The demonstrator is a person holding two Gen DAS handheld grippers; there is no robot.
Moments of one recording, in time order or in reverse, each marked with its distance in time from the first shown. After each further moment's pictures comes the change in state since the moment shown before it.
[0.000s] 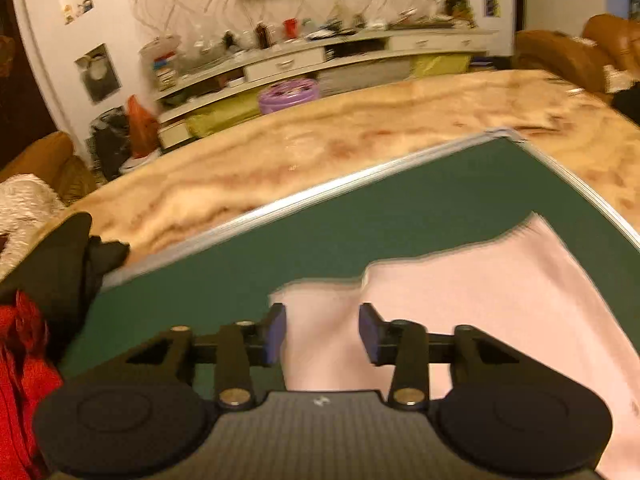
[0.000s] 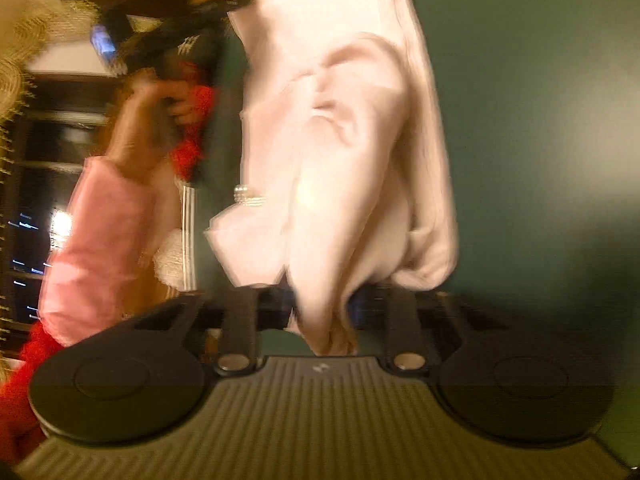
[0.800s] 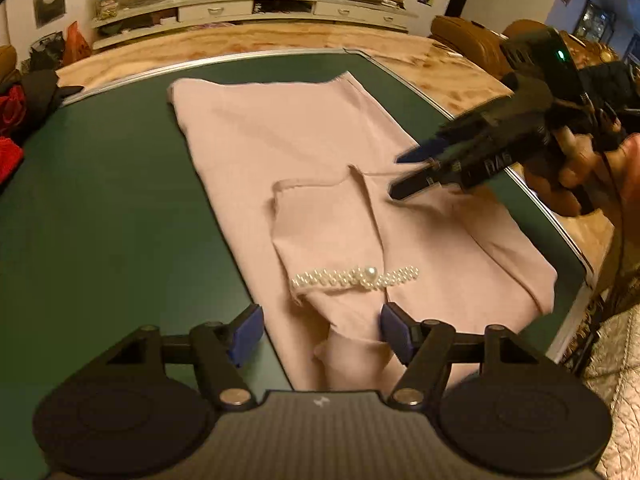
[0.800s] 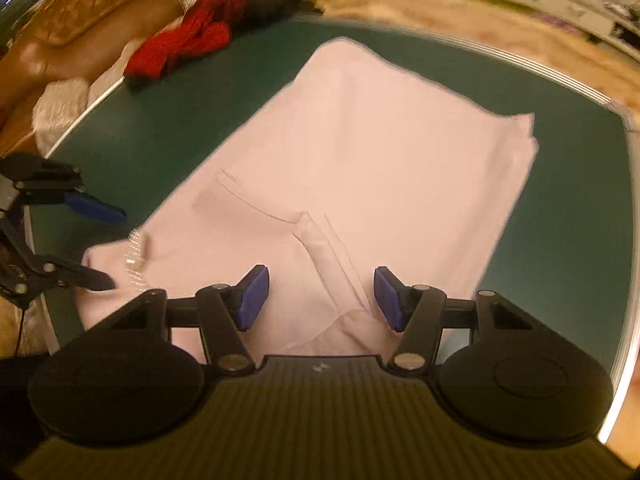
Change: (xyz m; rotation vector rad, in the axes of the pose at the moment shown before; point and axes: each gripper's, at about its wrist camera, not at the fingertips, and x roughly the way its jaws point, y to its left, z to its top) left arm -0.142 -0.046 -0.176 -0.088 0.127 -0.332; right arm 0.061 0.099 0.074 -0.830 -0.024 -0.484
